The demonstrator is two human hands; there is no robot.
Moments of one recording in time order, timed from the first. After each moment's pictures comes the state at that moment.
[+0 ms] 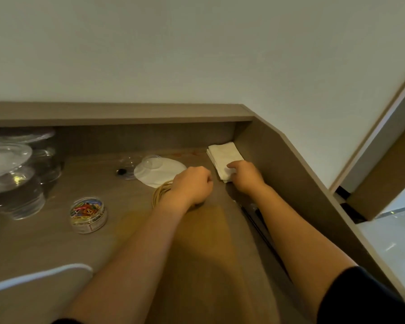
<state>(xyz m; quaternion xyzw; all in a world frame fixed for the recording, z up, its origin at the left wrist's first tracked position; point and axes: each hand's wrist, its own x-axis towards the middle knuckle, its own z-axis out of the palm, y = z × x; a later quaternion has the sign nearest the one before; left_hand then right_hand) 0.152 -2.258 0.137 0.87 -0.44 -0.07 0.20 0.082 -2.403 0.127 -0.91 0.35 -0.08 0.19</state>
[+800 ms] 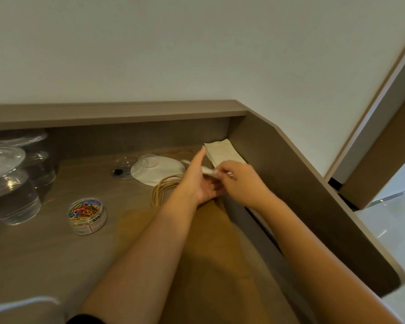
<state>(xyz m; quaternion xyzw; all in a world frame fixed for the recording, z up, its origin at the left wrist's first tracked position) 0.139 -2.269 0.136 0.43 -0.02 -0.56 0.71 0.040 -2.340 0.144 -0.92 0.20 -0.19 0.28</state>
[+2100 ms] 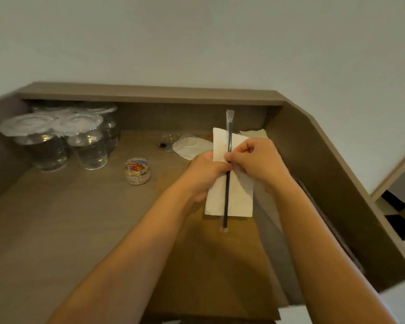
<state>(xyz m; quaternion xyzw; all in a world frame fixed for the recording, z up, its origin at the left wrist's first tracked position) 0.075 -2.167 0.164 0.60 -0.26 -0.33 0.68 0.015 -2.282 0.183 -0.86 0.23 -0.20 0.42</state>
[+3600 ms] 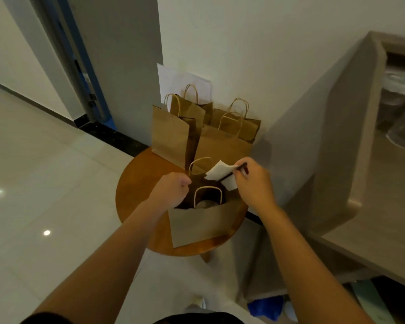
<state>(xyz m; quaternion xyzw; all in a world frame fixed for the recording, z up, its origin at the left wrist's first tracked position) 0.201 -1.502 -0.019 0.94 0.02 -0.10 0.31 0.193 -1.698 0.020 -0.90 0.00 -0.03 0.43</state>
